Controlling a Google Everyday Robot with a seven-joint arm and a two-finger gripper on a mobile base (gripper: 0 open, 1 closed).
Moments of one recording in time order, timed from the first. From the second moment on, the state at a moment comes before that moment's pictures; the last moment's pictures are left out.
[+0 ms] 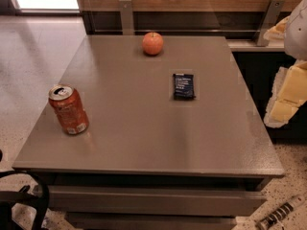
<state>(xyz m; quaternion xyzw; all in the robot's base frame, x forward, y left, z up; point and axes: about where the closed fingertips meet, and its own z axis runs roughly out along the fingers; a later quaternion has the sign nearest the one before) 0.438 -0.215 0.984 -0.60 0.78 -0.04 0.17</state>
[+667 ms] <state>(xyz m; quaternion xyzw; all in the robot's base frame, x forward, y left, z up) 0.468 -0.217 0.987 -0.58 0.78 -0.04 0.21</state>
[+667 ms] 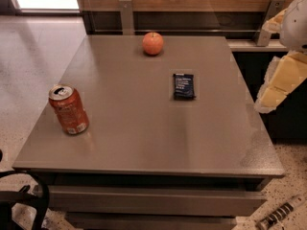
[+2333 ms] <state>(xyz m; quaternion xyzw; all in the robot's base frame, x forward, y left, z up) 0.628 -0.193 0.982 -0.37 0.74 0.07 0.56</state>
